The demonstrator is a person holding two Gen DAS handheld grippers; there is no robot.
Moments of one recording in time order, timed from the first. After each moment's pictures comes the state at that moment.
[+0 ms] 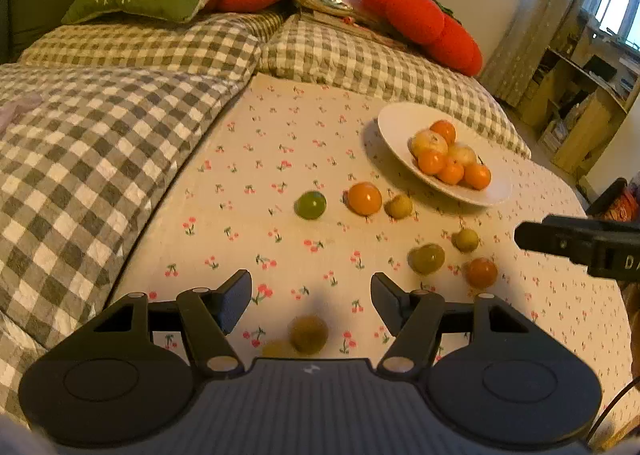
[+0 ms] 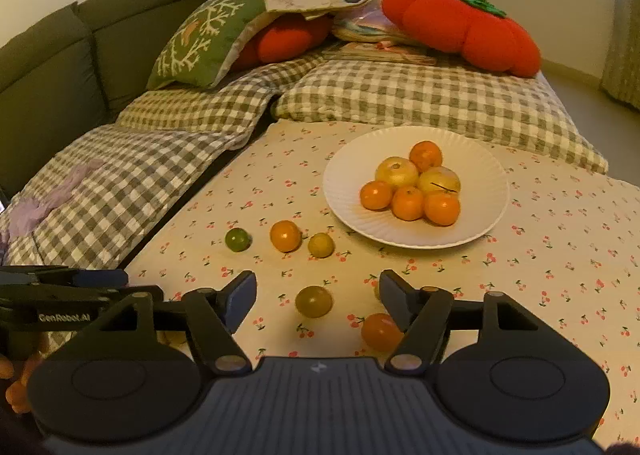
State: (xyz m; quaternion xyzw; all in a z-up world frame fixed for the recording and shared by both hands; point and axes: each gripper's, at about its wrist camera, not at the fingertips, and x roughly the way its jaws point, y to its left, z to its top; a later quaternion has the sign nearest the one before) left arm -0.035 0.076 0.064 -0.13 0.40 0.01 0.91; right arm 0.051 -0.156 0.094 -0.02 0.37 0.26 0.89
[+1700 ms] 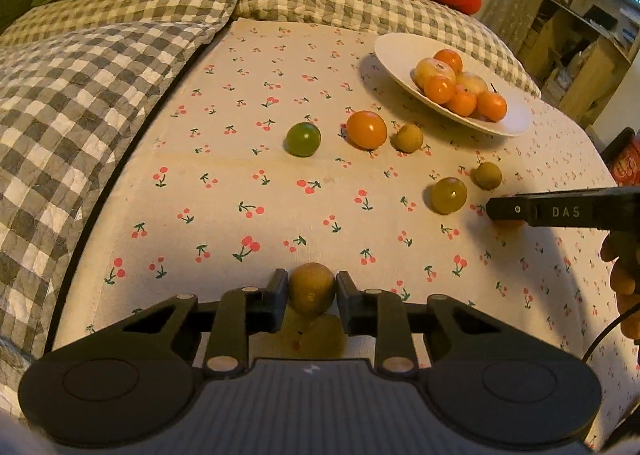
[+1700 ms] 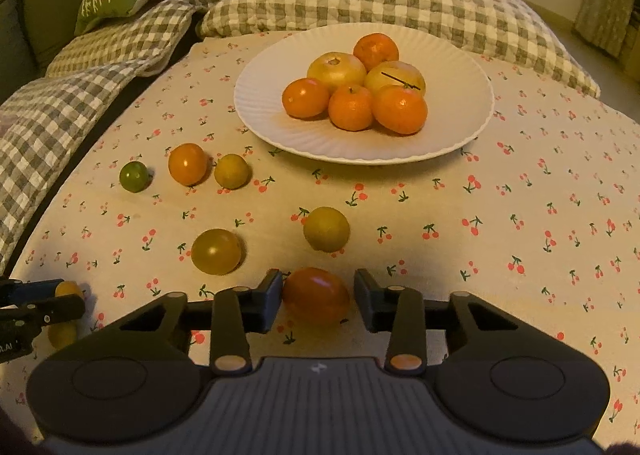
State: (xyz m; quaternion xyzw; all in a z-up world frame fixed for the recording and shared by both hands) left arm -0.016 0.063 0.027 -0.09 0.45 0.00 0.89; right arm 0.103 -0.166 0.022 -0.05 0.47 0.19 0.86
